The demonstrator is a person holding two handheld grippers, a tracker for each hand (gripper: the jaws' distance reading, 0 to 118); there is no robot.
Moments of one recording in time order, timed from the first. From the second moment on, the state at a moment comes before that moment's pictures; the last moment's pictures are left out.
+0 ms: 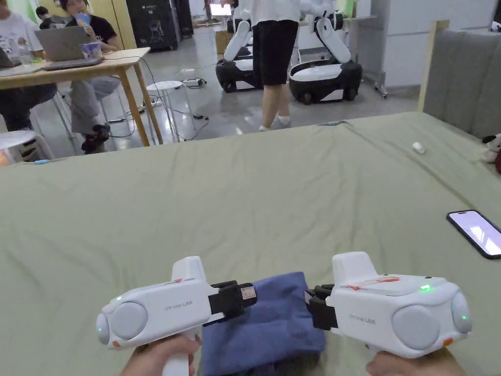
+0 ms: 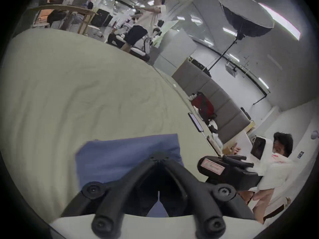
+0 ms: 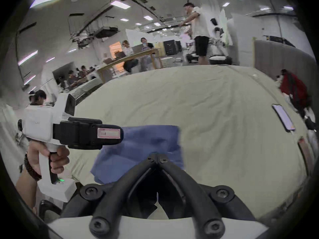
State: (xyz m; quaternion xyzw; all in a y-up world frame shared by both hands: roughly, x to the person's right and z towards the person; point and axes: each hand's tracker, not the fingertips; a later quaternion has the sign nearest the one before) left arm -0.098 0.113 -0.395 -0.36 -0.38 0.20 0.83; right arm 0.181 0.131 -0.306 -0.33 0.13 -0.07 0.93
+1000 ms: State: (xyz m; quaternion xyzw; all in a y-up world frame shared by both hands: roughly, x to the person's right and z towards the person) left arm -0.109 0.044 -0.403 -0.43 -0.33 0.26 0.80; right arm 0.147 0.089 -0.355 -0.40 0.10 -0.03 0.91
